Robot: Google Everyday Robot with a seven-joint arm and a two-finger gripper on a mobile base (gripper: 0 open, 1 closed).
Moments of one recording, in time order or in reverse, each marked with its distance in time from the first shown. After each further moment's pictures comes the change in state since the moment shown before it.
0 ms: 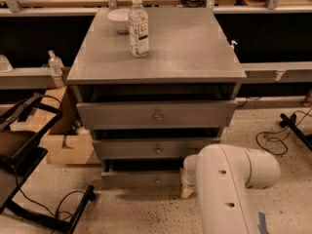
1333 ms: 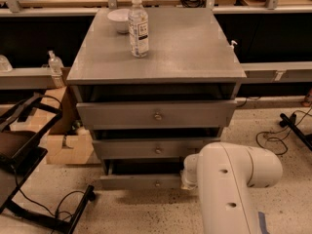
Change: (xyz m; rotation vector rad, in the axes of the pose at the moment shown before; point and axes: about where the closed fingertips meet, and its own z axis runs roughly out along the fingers) arm -0.001 0.002 -0.009 -0.006 0.004 0.002
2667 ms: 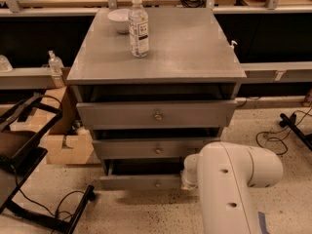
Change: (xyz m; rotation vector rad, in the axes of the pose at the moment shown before) arm 0.000 0.000 -0.002 0.000 0.000 0.000
